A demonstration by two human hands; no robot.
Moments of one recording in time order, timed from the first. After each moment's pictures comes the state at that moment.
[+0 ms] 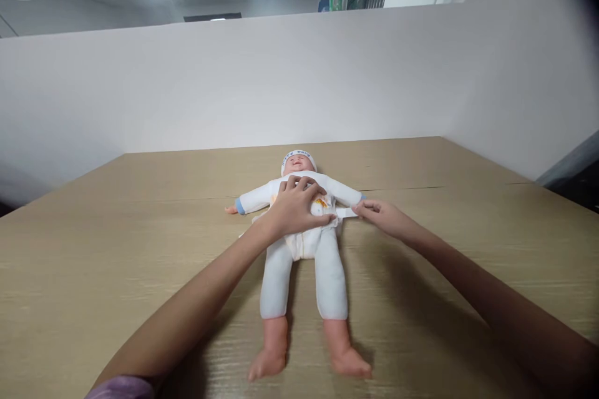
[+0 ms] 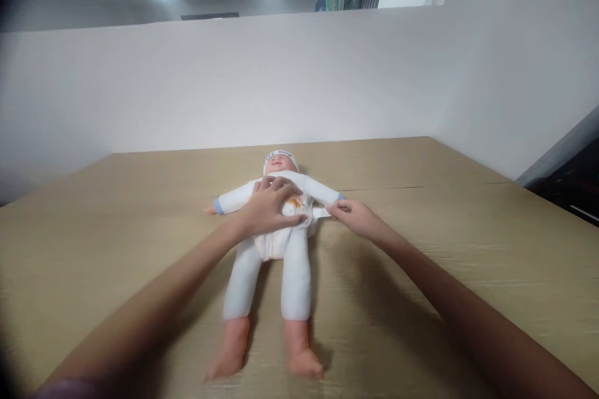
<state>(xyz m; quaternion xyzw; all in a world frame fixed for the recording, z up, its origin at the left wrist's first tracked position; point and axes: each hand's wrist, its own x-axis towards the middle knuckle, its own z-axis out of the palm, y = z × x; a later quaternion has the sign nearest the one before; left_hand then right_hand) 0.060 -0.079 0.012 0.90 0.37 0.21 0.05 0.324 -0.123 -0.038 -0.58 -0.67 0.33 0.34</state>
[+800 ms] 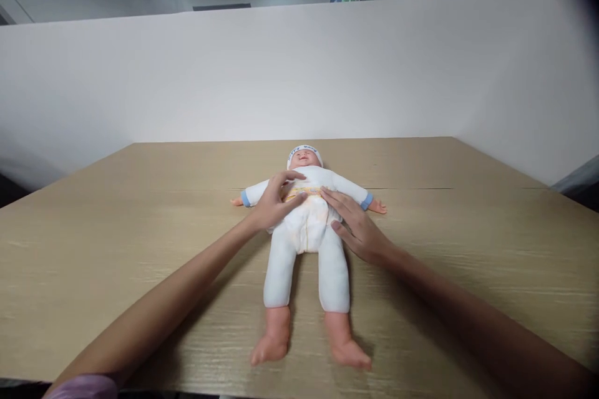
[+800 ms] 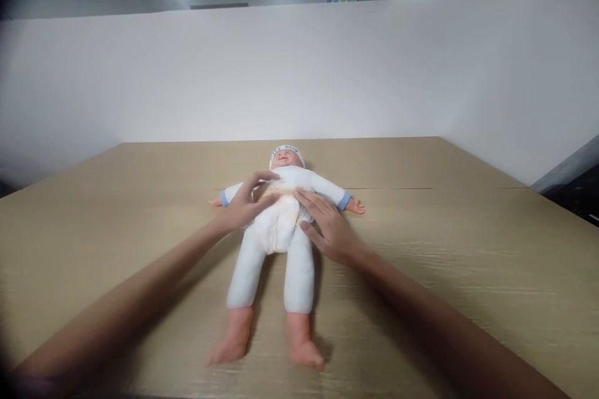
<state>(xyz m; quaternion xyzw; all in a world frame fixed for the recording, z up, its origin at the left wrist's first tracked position) 0.006 -0.075 -0.006 0.80 0.34 0.40 0.29 0.263 -0.140 -0.049 -0.38 -0.85 0.08 0.36</state>
